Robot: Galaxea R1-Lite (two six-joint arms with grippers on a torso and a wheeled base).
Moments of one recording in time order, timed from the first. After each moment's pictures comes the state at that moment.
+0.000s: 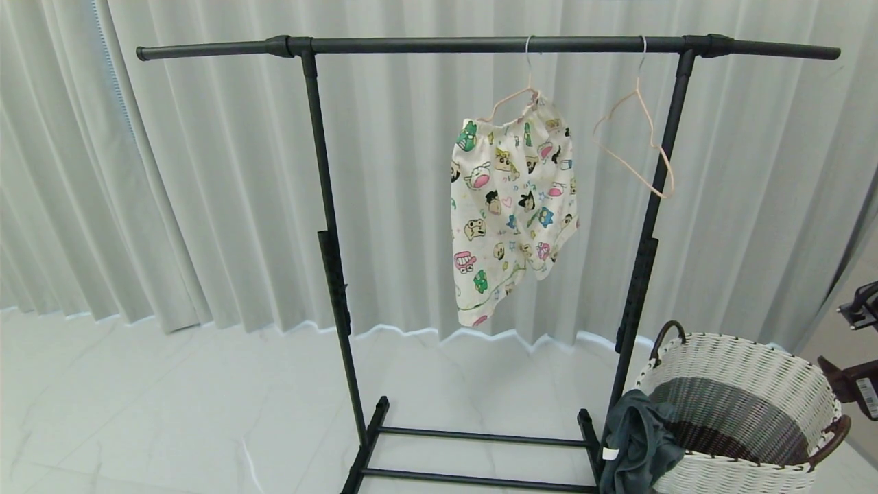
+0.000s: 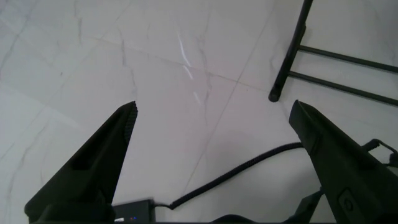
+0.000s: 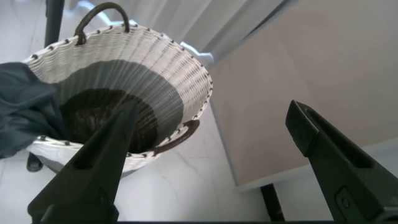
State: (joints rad) left arm 0.01 0.68 0.00 -0.03 0.35 0.01; right arm 0.05 1.24 -0.36 -0.56 -0.43 -0.48
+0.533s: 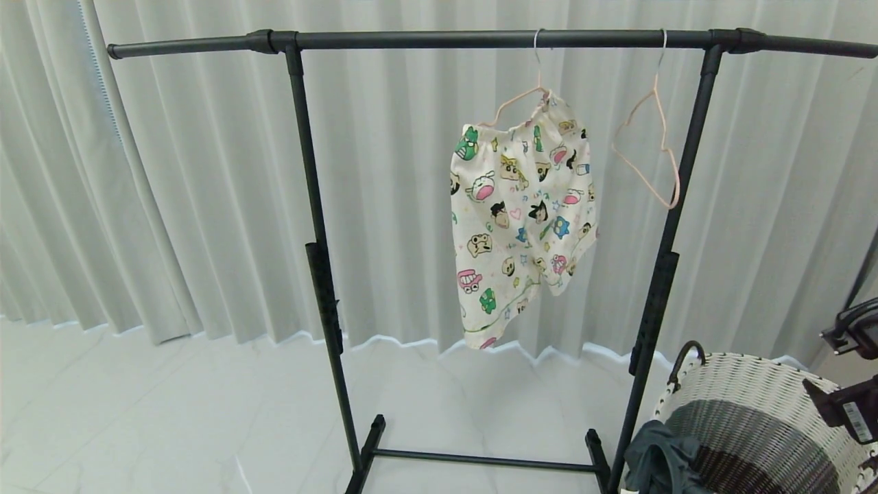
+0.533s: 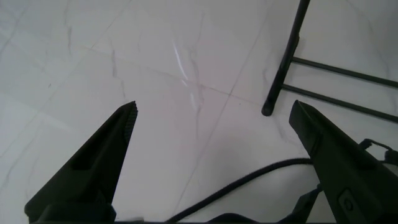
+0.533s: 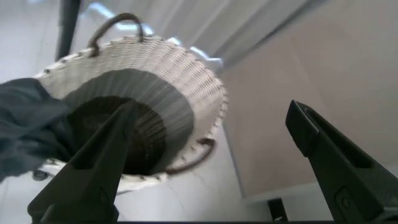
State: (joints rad) left arm 0.01 0.68 0.00 -0.03 0.34 0.01; right arm 0.09 1.25 -0.29 -0.57 -0.41 -0.47
